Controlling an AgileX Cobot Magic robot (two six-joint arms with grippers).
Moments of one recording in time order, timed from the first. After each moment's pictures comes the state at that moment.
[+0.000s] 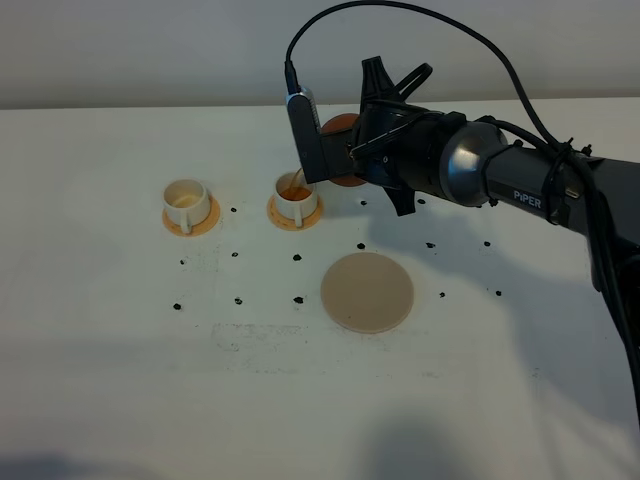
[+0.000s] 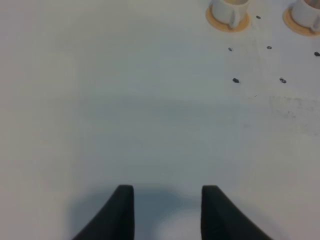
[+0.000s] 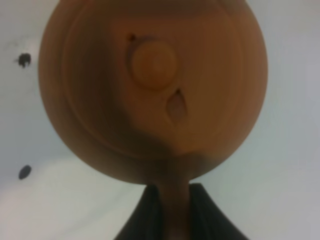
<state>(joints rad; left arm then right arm) 0.04 0.00 -0.45 -0.04 1.06 0.02 0.67 2.19 -1.65 -1.00 0.65 -0.45</state>
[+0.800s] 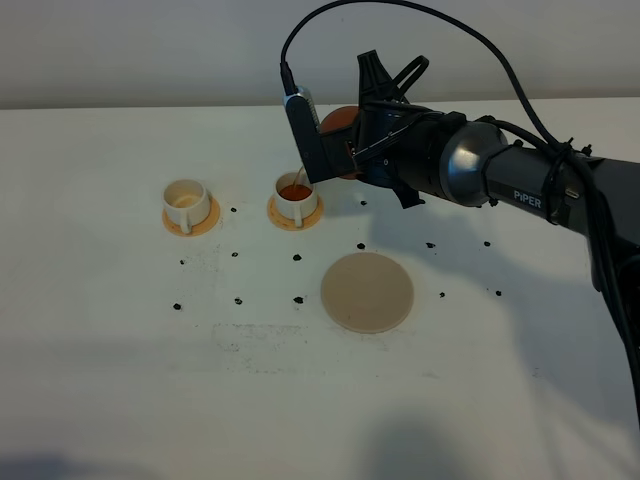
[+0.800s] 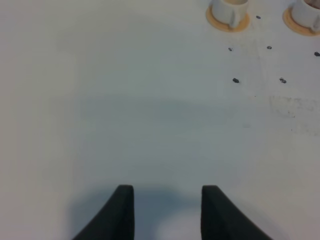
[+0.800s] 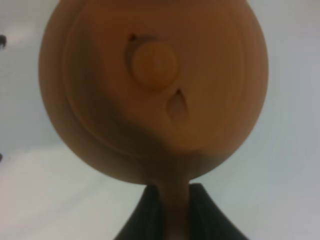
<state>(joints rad) 0.04 0.00 -0.45 -0.04 1.06 0.02 0.67 2.19 -1.65 -1.07 0.64 -0.45</state>
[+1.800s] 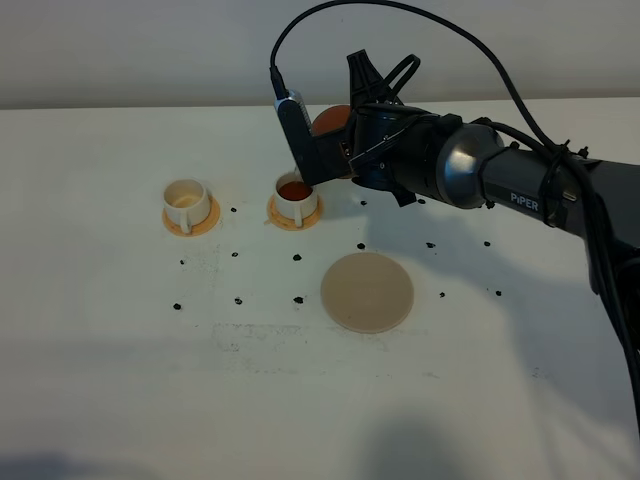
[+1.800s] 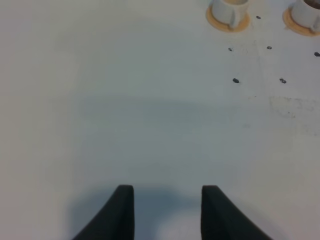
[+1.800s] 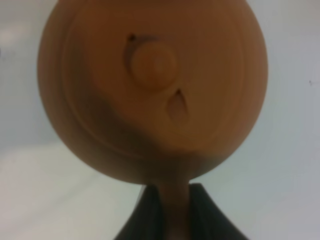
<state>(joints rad) 0.04 0.00 -0.45 -0.04 1.06 0.02 0.68 2.19 -1.65 -1.10 0.62 -0.47</state>
